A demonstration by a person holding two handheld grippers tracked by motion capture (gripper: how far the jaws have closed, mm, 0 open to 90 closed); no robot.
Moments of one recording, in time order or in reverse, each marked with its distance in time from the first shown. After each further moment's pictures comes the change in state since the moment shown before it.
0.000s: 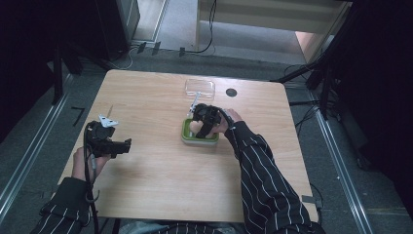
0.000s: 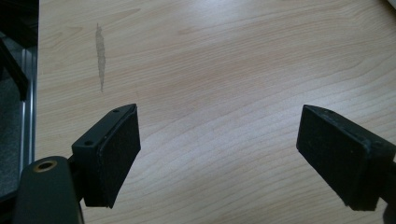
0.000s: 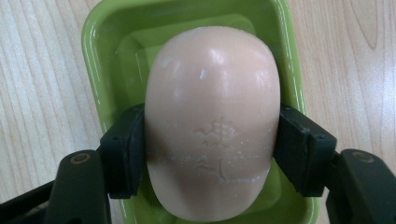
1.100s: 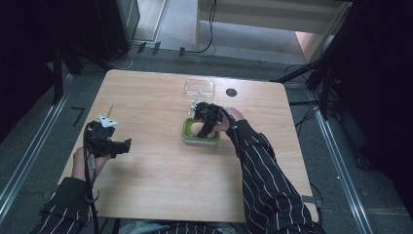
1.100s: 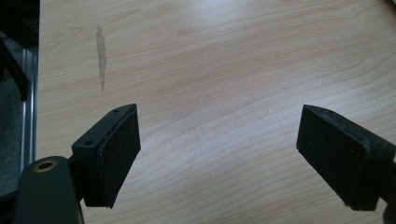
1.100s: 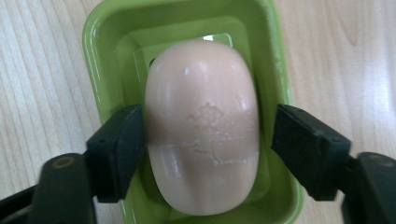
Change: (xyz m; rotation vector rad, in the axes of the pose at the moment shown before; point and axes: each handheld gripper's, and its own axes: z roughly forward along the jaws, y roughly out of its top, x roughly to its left) left arm 0.000 0.000 0.000 0.001 0.001 0.001; right arm -0.002 -0.002 -0.008 -0.003 -0.029 0.002
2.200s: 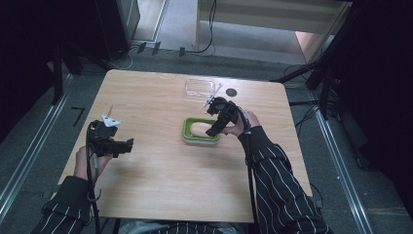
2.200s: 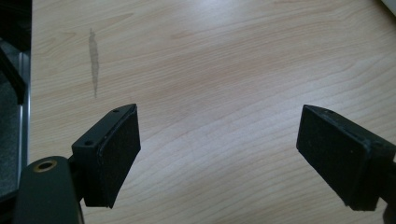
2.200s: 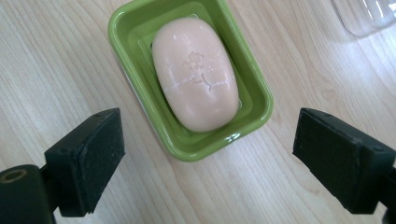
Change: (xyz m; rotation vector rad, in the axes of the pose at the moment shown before) left arm -0.005 0.002 0.001 -0.001 -0.010 0.015; right arm 0.019 -0.032 -0.064 -0.049 -0.082 0.280
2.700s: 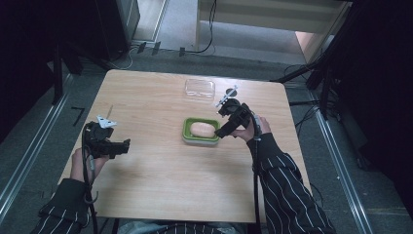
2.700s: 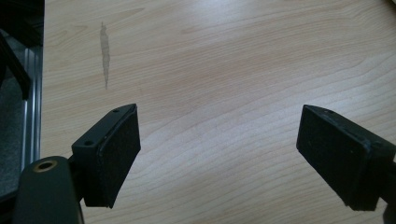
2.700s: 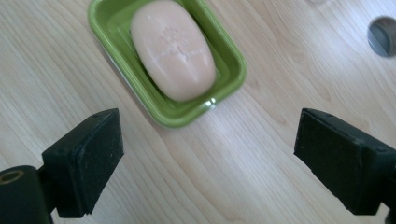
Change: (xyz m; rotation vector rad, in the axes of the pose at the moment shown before) left arm 0.006 -0.004 -0.004 -0.001 0.014 -0.019; right arm -0.001 -0.033 -0.022 -0.049 -0.065 0.121
